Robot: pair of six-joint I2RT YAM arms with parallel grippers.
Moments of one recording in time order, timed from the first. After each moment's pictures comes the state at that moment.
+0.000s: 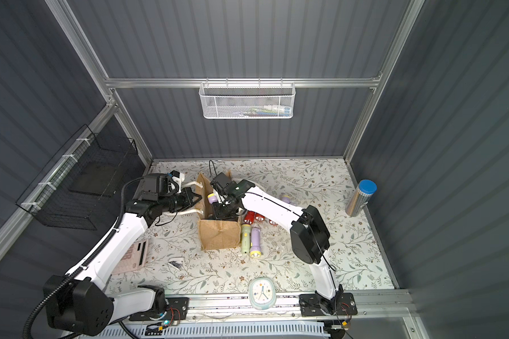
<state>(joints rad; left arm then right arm) -0.21 1.25 1.05 -0.52 0.45 -0.57 0.88 2.07 1.85 -0.89 -0.23 0.52</state>
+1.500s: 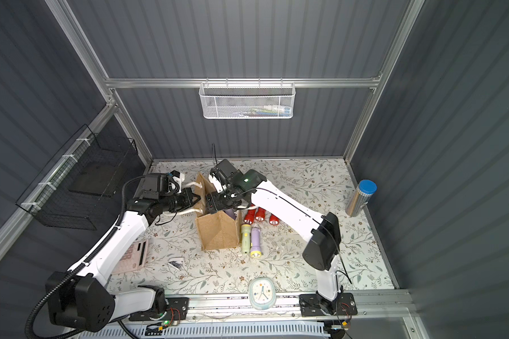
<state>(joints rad) -0.20 1.28 1.07 -0.55 0.42 -0.51 0.90 1.87 1.95 -0.97 -0.19 0.42</state>
